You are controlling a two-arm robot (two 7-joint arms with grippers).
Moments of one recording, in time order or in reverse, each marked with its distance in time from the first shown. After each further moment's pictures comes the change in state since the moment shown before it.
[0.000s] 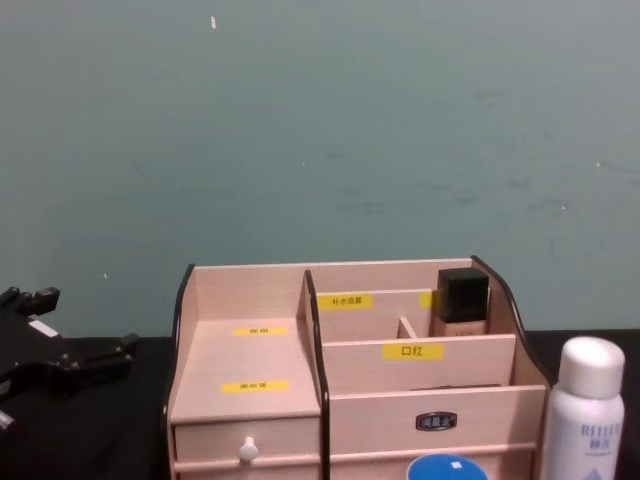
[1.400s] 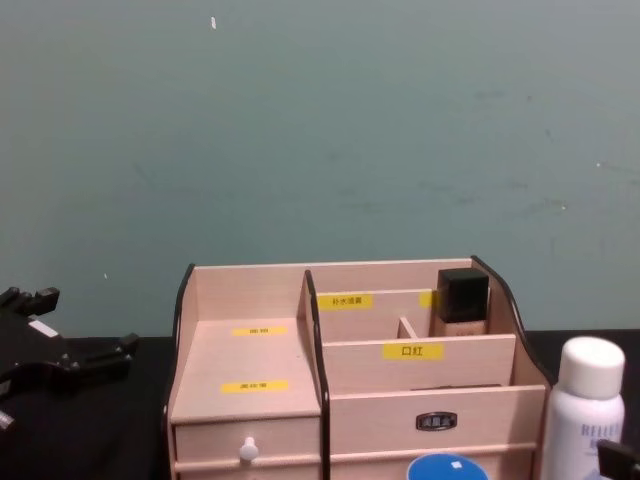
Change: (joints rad) left arm 0.000 0.000 0.000 0.000 0.000 0.000 0.000; right arm 0.032 -0.128 -0.076 0.183 0.081 0.157 0.224
